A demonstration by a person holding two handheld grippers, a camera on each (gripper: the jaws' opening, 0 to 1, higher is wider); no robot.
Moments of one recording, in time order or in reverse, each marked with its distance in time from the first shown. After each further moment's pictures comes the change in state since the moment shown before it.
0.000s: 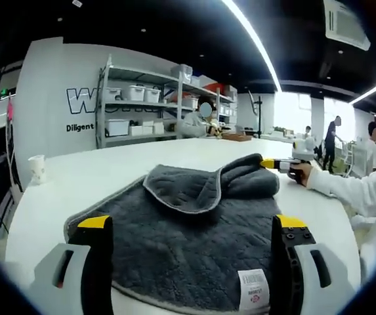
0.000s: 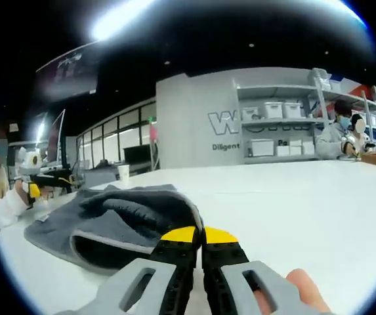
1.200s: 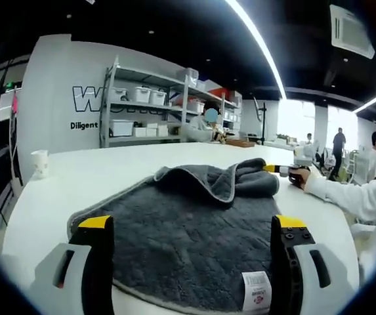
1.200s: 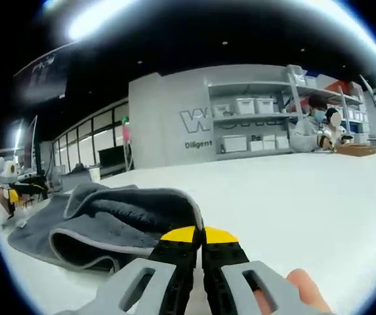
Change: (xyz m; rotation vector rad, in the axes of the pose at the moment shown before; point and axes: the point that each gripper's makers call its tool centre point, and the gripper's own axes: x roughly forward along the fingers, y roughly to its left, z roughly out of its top) left arm -0.002 0.006 0.001 -0.047 -0.030 0.016; right arm -0.003 -0.068 -0.002 0.044 0.014 -0.160
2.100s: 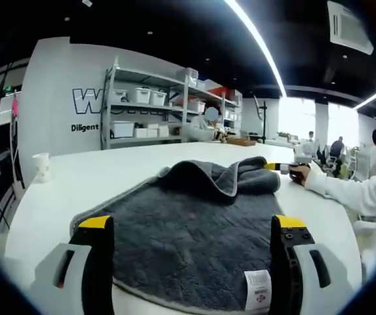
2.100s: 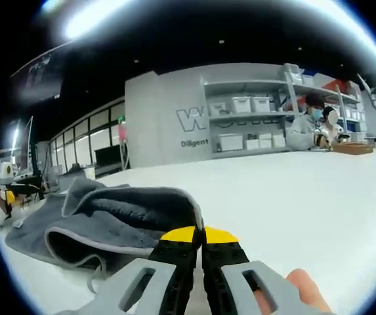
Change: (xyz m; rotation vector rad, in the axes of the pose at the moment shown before) left arm 0.000 0.001 0.001 0.023 -0.003 0.009; right arm -0.001 -0.016 -0.001 0.008 0.009 -0.026
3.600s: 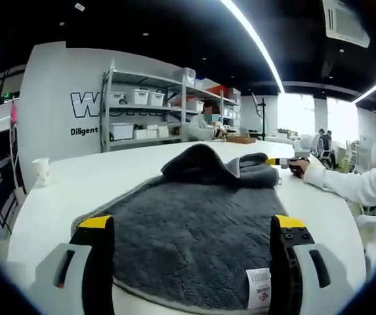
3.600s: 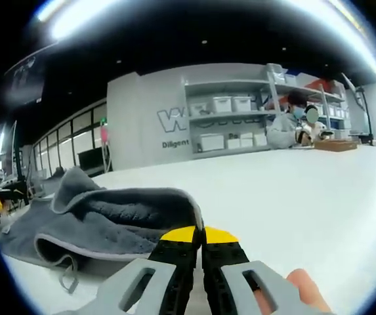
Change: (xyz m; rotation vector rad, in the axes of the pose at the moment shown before) left arm 0.003 0.001 -0.002 0.033 0.008 0.006; right arm -0.003 -0.050 0.002 0.027 -0.005 -0.124
